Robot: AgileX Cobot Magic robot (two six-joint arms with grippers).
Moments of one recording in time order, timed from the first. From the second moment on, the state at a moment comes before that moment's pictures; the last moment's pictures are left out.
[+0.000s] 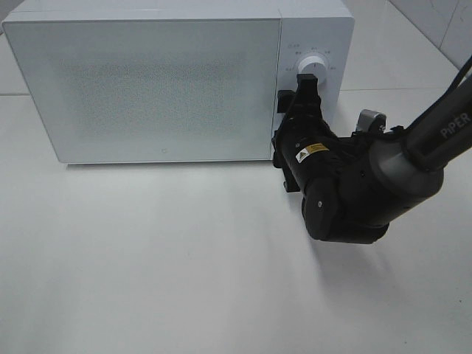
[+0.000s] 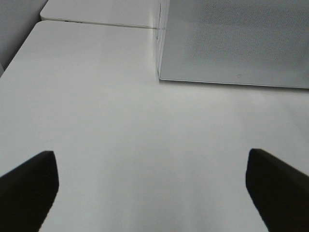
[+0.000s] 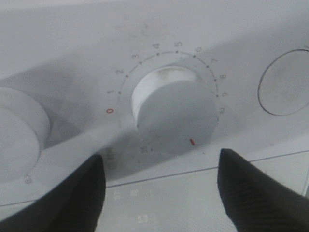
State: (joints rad) left arm 0.04 0.00 -0.50 -0.07 1.04 0.00; right arm 0.67 2.12 -0.82 0.58 -1.20 1.39
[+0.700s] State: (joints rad) left arm 0.04 0.00 -0.50 -0.07 1.04 0.00; right arm 0.65 1.83 -0.59 0.45 -0.84 1.05
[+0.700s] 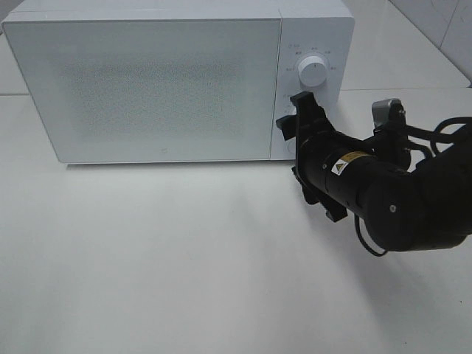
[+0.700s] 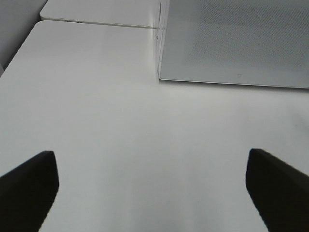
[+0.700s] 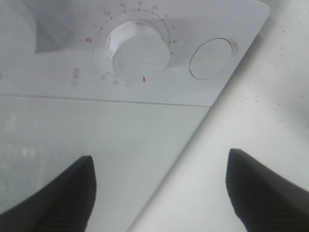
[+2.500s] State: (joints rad) left arm 0.04 0.00 -0.50 -0.07 1.04 0.00; right arm 0.53 0.71 -0.75 -0.01 1.02 0.16
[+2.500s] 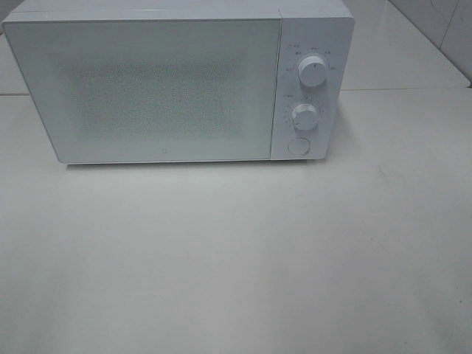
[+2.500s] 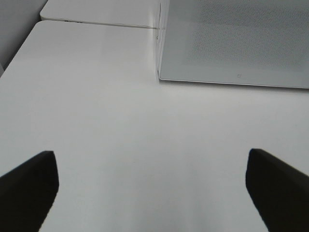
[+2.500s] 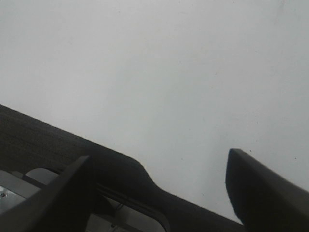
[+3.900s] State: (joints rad) left arm 0.04 0.00 -0.50 -0.07 1.04 0.00; right arm 0.05 0.00 -0.51 -0.06 1.02 0.11
